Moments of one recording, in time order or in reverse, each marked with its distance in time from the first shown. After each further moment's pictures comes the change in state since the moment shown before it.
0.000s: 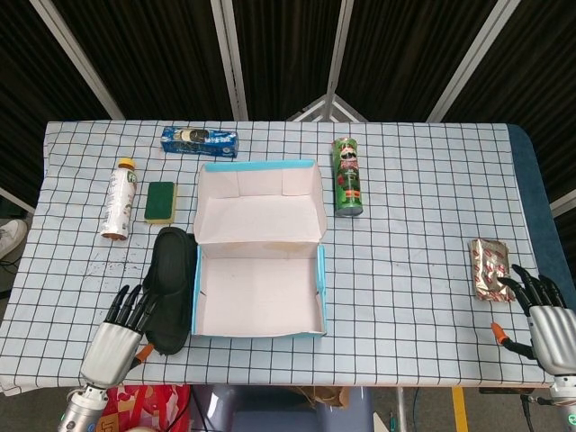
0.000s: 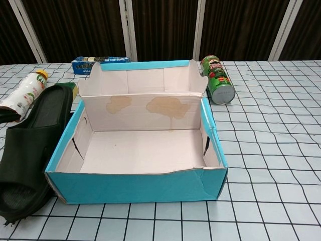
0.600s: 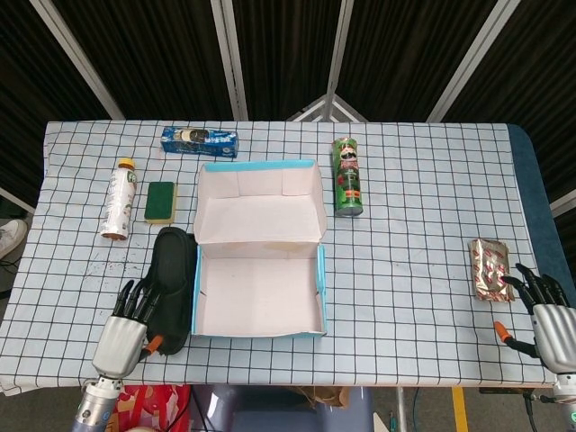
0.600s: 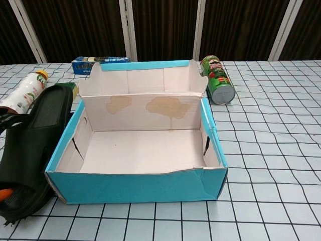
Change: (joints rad) left arm -0.010 -0.144 -0.046 0.168 -0.041 0.036 -0.118; right arm 0.003 0.000 0.006 0.014 0.014 -0.013 0.019
